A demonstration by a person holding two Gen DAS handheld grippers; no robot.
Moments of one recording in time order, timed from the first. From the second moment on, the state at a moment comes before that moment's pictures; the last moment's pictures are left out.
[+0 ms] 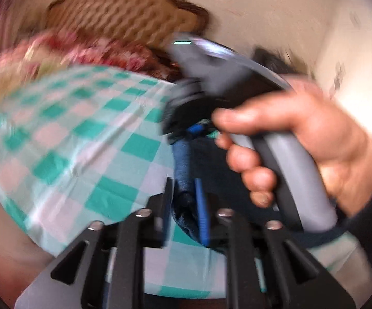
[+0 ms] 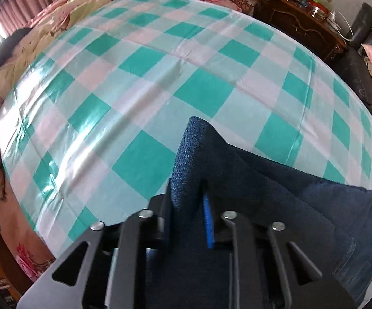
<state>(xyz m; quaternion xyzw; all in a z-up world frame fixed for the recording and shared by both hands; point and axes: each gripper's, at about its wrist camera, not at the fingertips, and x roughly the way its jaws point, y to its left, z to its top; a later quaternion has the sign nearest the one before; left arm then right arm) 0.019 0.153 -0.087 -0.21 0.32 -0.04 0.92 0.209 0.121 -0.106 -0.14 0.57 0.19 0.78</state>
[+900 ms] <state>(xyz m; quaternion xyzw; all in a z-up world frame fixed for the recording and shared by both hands) 0.014 -0.160 0.060 0.08 0.16 -0.18 0.97 0.195 -0.245 0.090 0.17 0.45 0.21 0.85</state>
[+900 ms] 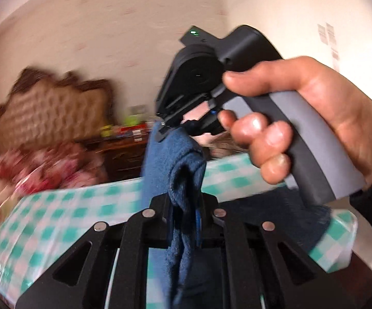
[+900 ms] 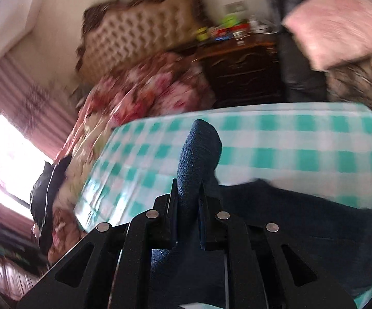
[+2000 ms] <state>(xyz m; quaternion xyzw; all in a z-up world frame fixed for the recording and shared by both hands) -0.034 -0.404 -0.086 0.39 0.11 -0.22 0.89 0.164 -0.477 -0.039 0.17 0.48 0.12 0.85</state>
